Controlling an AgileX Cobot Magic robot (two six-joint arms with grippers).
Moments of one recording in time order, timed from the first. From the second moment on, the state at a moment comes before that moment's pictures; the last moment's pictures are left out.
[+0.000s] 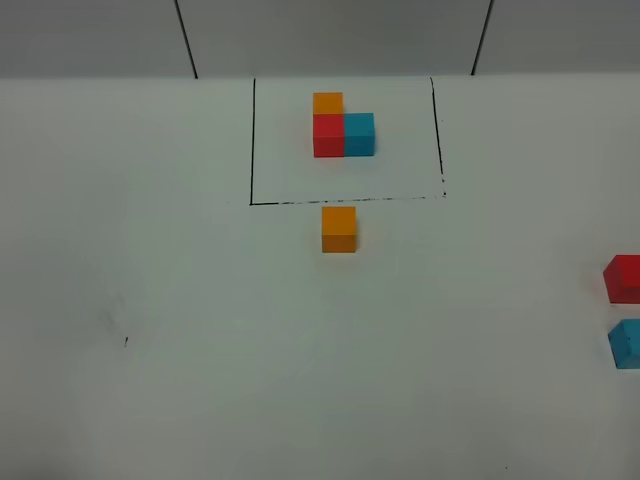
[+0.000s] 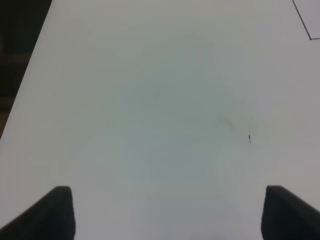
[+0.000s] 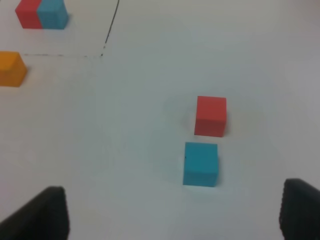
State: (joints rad) left arm 0.05 -0.01 -0.51 0.00 1.06 0.08; right arm 0.05 0.01 -0.50 0.00 1.07 -0.05
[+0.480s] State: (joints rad) left arm 0.05 -0.01 -0.51 0.00 1.06 0.08; right arm 0.05 0.01 -0.50 0.00 1.07 -0.05
